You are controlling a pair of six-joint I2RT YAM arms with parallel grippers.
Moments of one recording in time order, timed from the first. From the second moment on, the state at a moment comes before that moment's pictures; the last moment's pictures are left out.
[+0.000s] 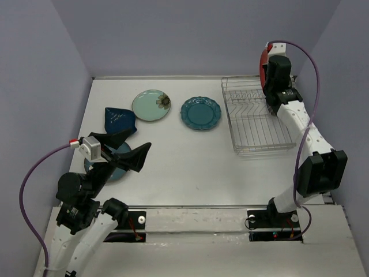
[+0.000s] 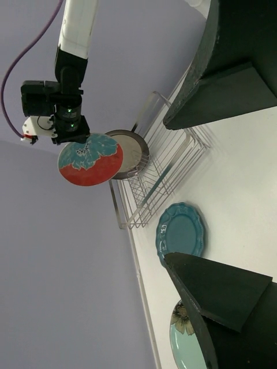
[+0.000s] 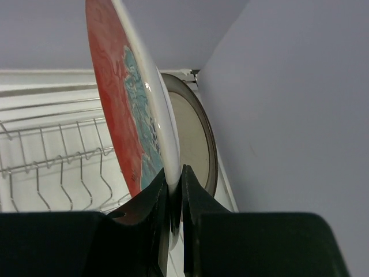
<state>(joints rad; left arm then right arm) -0.48 0.26 0.71 -0.10 0.19 -0.30 0.18 1.55 1.52 -0.21 0.61 -0.22</state>
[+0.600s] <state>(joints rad) -0.49 0.26 0.71 -0.10 0.19 -0.30 0.06 1.64 1.50 -0.18 0.54 -0.28</state>
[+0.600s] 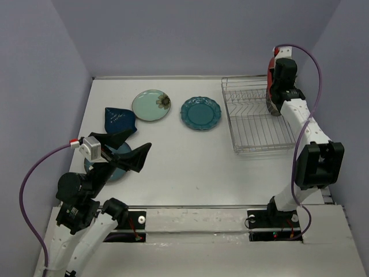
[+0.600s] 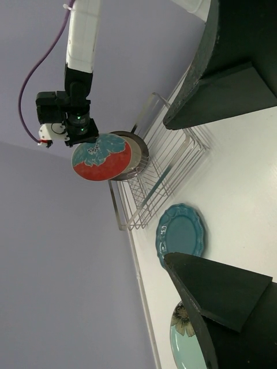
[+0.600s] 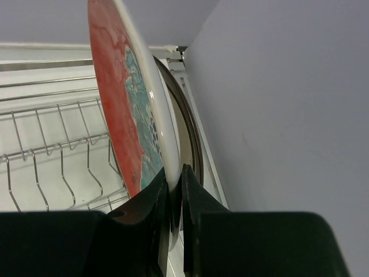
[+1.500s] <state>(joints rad) -0.49 0.29 0.71 -0.10 0.14 -0.33 0.05 1.71 1.34 -0.06 0.53 -0.13</state>
